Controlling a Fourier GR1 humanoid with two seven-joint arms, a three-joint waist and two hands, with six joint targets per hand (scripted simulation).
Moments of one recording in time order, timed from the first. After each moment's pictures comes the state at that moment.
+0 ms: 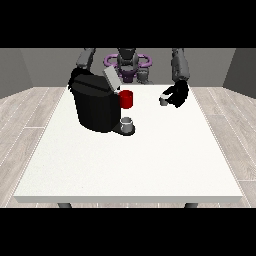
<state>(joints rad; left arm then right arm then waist) -0.65 0.38 0.02 -0.61 -0.62 0.06 -0.33 -0.22 -0.03 -0.08 -1.31 -0.03 -0.15 -0.07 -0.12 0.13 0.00</state>
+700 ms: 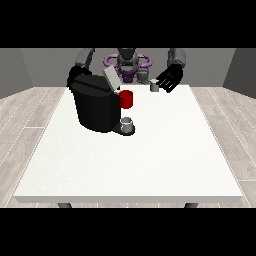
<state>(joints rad) -0.84 0.40 0.04 -0.70 -0.61 -0.11 -0.25 -0.25 -0.04 -0.08 -1.26 -0.04 -0.12 -0.07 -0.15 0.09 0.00</state>
